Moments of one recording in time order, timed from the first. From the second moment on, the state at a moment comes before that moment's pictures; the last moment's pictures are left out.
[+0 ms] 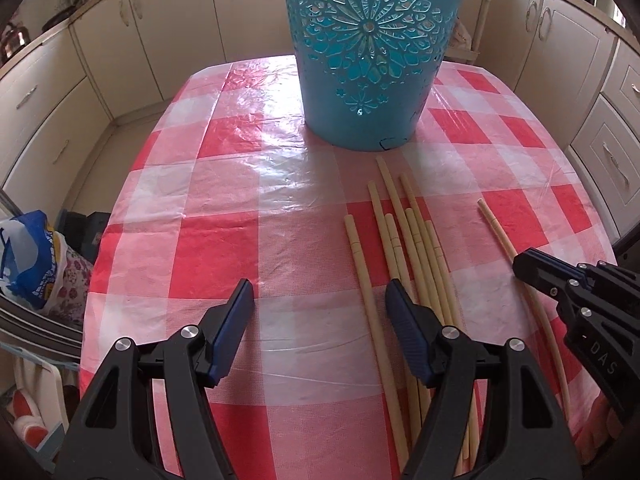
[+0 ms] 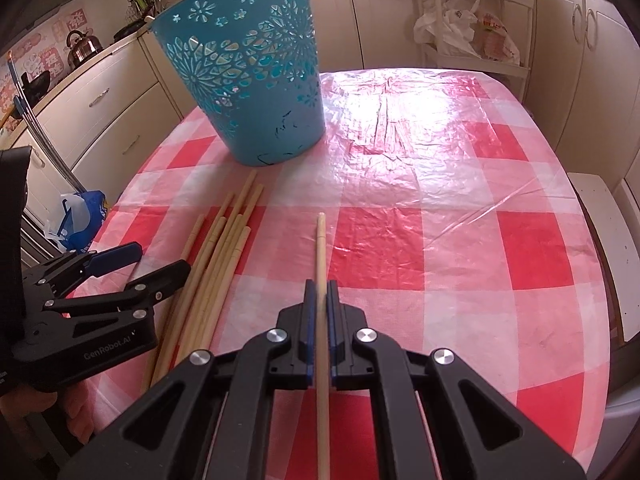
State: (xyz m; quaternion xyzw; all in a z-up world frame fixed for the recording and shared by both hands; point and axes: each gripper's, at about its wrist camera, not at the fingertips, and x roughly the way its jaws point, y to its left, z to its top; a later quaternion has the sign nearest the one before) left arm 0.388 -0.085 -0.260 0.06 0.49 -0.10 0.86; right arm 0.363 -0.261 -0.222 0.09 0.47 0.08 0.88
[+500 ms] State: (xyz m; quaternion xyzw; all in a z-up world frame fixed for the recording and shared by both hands) left arm 0.396 -0.087 -0.259 0.02 0.50 -0.16 0.85; right arm 0.365 -0.247 -0.221 0.05 0.47 0.08 0.88
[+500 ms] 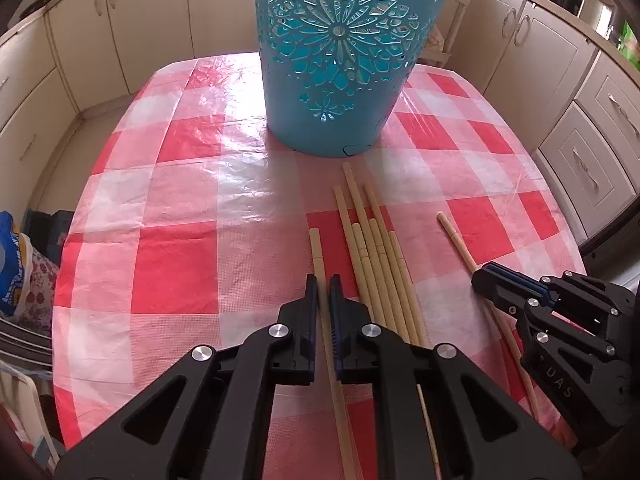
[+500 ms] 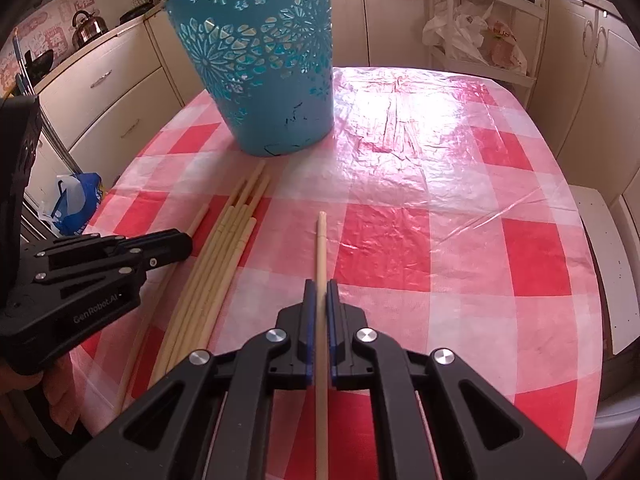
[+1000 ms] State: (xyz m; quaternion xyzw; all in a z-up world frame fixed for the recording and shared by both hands) left arm 0.371 -0.075 -0.185 -0.02 0.35 -0.18 0.92; right arm 0.361 -0.277 -0.223 0.17 0.47 0.10 0.86
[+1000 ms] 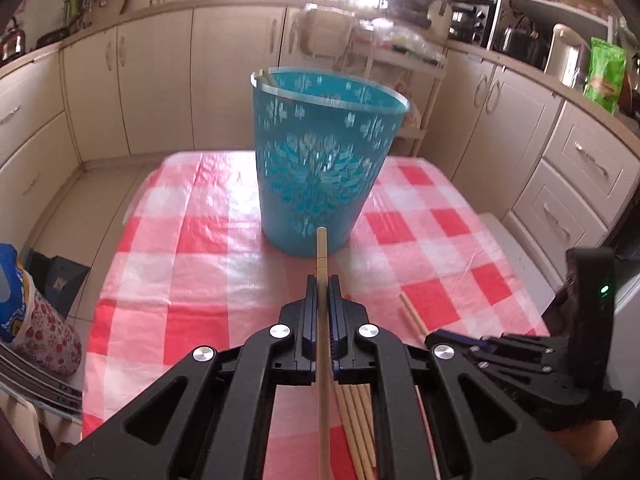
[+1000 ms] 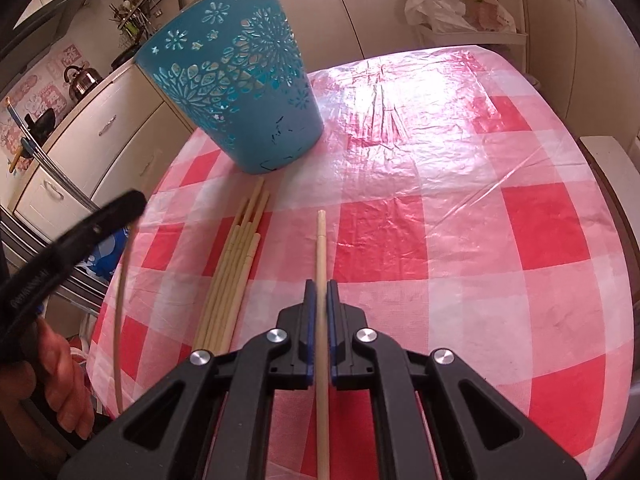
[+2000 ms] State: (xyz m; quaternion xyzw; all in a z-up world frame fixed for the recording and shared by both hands) left arm 0.424 -0.082 -0.021 -0.14 0.03 -0.18 0.97; right arm 0.357 -0.290 -0.224 0.22 0.46 0.10 0.85
